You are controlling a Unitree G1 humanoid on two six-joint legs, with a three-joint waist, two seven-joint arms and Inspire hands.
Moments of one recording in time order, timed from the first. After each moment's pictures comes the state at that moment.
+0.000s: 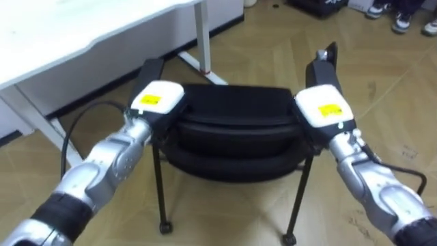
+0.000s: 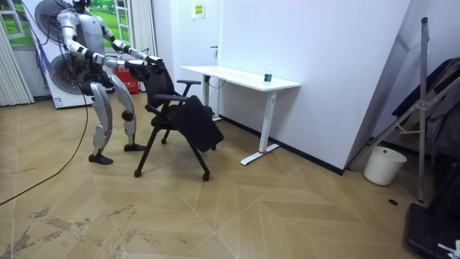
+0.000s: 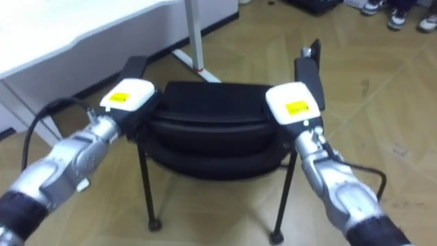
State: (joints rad) left arm -0.42 0.47 -0.47 0.51 0.79 -0.12 0.07; right arm -0.27 -0.54 0.45 0.41 -0.99 0.00 -0.28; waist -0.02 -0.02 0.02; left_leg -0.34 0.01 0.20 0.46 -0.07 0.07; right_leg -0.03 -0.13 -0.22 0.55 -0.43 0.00
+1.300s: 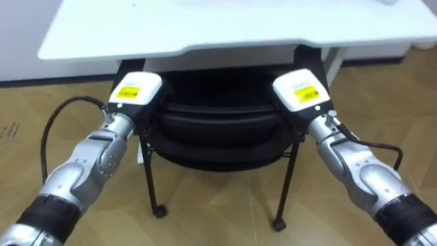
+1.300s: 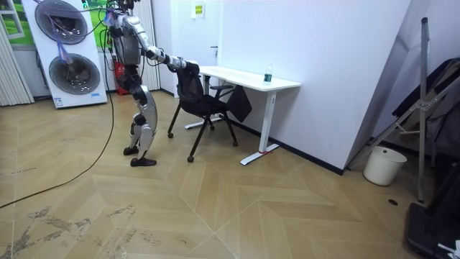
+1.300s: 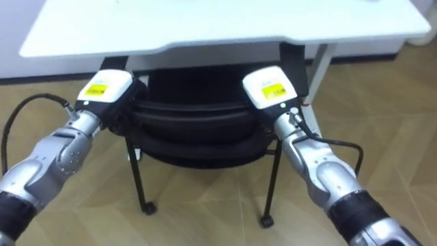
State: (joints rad) left arm -0.38 0.49 -0.38 0.51 0.82 -0.11 0.10; right arm -0.37 -0.51 0.52 0.45 -1.02 -0.01 -0.19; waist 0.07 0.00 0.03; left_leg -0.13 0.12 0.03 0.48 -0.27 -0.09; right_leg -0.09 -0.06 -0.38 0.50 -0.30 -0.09
